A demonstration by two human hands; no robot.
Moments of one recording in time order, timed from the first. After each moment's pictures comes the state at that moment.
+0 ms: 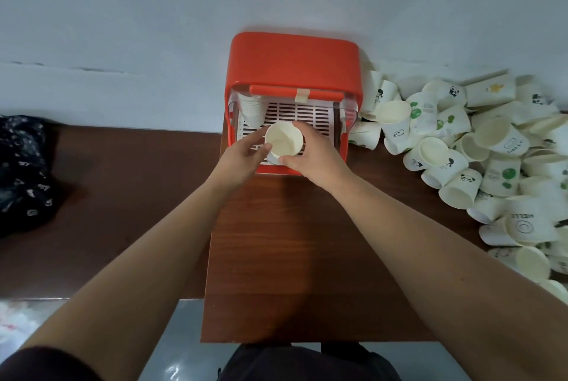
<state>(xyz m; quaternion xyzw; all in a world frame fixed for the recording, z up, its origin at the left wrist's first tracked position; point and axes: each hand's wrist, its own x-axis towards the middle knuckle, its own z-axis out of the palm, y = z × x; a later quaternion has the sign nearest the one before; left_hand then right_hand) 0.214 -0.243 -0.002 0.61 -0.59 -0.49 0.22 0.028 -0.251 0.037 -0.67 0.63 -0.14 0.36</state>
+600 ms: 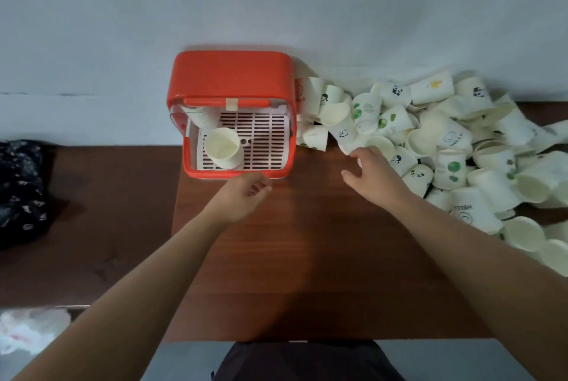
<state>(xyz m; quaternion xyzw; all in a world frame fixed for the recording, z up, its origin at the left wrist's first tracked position) 0.092 -0.185 0.035 0.59 -0.67 -0.43 0.13 -0.201 -0.207 0.044 -0.66 0.70 -0.04 0.28</state>
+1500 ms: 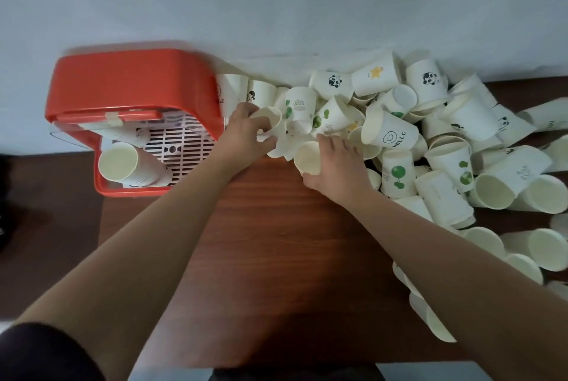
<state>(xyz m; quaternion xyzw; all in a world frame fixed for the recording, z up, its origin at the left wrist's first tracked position) -0.093 -0.318 -0.004 0.60 -0.74 -0.28 0.13 -0.306 -0.255 -0.018 -0.72 0.67 0.00 0.18</state>
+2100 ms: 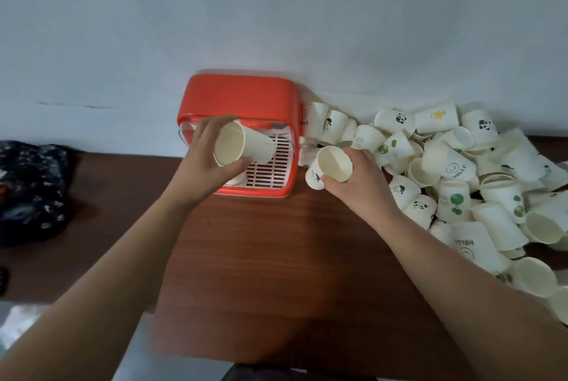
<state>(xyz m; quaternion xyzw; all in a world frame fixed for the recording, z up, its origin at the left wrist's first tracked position) 0.113 -0.224 0.109 0.60 -0.67 -0.30 0.32 -0.185 -0.226 0.069 -0.64 0.68 -0.19 0.29</state>
